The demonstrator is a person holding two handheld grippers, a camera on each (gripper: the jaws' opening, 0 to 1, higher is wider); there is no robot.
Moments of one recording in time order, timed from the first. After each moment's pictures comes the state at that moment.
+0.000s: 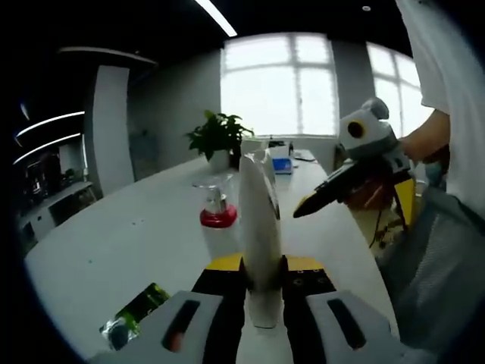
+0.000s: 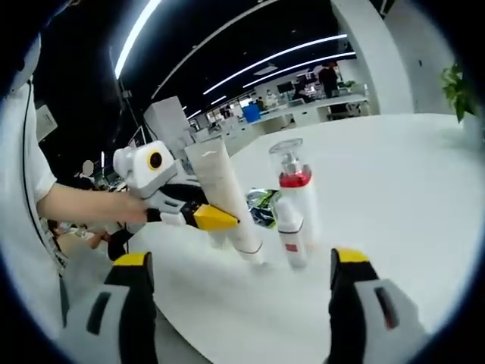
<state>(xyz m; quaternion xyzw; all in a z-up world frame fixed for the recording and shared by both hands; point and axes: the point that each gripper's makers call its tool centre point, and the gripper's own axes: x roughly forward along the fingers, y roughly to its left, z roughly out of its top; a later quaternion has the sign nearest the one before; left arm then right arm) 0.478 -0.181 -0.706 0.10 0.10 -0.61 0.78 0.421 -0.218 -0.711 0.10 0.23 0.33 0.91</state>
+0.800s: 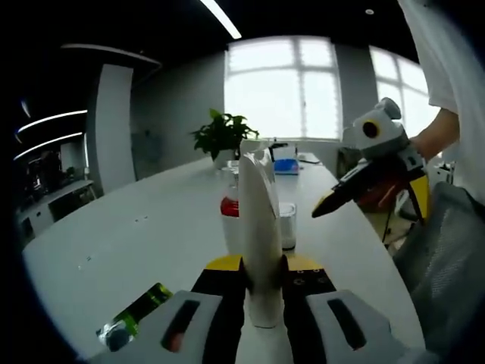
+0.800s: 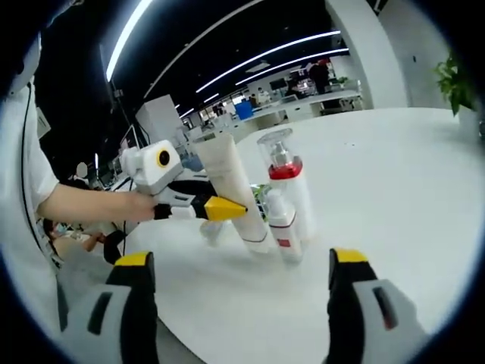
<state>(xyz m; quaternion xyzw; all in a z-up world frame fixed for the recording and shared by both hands) 0.507 -0.184 -0.722 0.08 0.10 -0.61 0.78 0.427 -0.221 -0.724 0.10 0.25 0.31 0.91</state>
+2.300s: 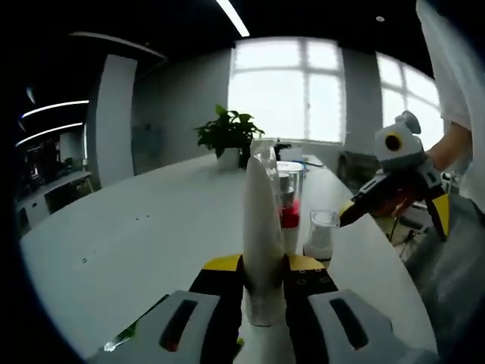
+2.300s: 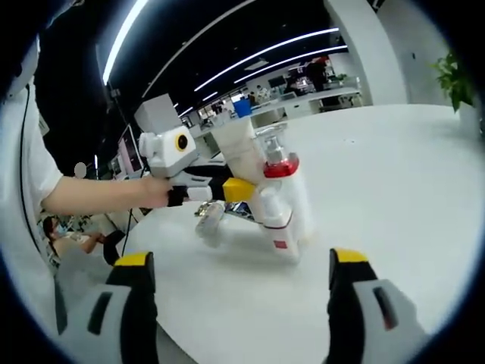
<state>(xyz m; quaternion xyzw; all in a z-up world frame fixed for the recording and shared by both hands) 0.541 -0.195 -0.723 0.06 0.12 -0.61 0.78 0.435 -0.221 -0.729 0.10 0.25 0.31 0.91</state>
